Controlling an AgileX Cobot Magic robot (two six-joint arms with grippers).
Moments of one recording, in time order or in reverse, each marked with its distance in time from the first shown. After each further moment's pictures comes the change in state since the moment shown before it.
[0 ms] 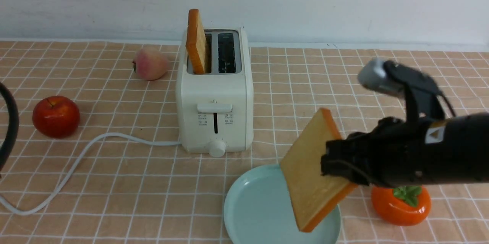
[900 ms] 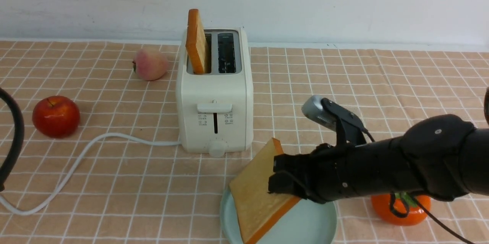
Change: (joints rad) right arm 0.000 0.293 -0.002 0.769 -0.063 -0.669; left arm -0.009 0.000 0.000 -0.007 0.037 0.000
